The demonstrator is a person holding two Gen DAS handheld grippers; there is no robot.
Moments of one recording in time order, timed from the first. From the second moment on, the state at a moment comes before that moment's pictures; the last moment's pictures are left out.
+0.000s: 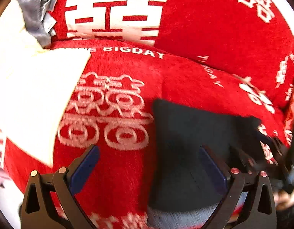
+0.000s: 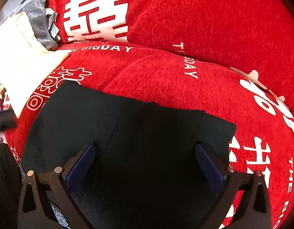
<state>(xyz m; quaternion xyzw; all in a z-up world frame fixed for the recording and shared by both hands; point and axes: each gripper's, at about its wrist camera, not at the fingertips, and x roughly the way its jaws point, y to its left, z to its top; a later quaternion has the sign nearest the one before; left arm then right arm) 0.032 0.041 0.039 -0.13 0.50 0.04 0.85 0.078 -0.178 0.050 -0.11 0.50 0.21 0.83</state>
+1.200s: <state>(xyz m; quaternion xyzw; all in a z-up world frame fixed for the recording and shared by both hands) 0.044 0.006 0.006 -0.03 0.53 0.08 0.84 0.052 -0.170 0.071 -0.15 0.54 0.14 0.82</state>
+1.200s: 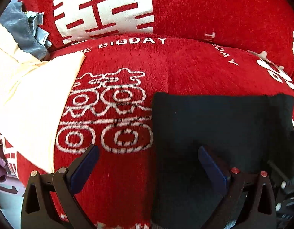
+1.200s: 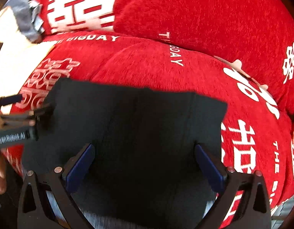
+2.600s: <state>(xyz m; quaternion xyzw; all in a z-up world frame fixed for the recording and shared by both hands) -0.043 -0.019 0.023 -0.06 0.51 0.08 0.85 -0.017 -0.194 0.094 -0.11 0.52 0.07 0.84</state>
